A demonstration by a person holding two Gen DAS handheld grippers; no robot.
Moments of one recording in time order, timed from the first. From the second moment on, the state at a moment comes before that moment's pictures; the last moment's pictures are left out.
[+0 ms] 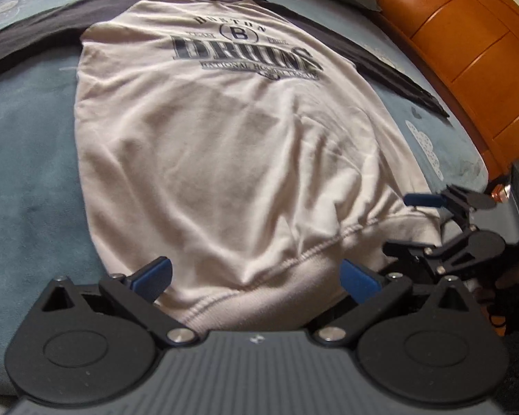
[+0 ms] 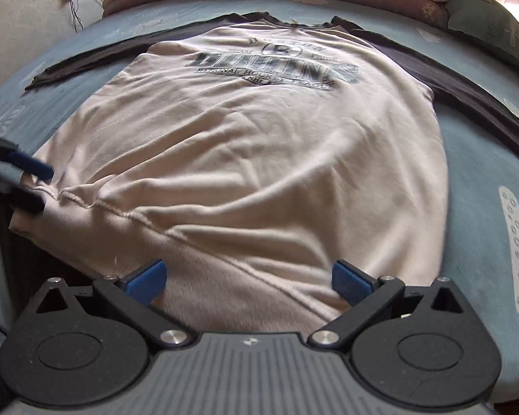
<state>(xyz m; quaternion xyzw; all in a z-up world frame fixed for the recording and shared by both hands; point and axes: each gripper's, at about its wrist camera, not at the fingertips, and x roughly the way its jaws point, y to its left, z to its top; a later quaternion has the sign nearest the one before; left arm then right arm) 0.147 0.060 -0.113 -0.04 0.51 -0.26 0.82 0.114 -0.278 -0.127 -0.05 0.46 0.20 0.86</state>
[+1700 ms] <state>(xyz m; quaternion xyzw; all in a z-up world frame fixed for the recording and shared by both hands) 0.545 0.027 -0.127 -0.20 0.53 -0.24 0.79 0.544 -0.240 -0.117 -0.06 0.52 0.21 0.83</state>
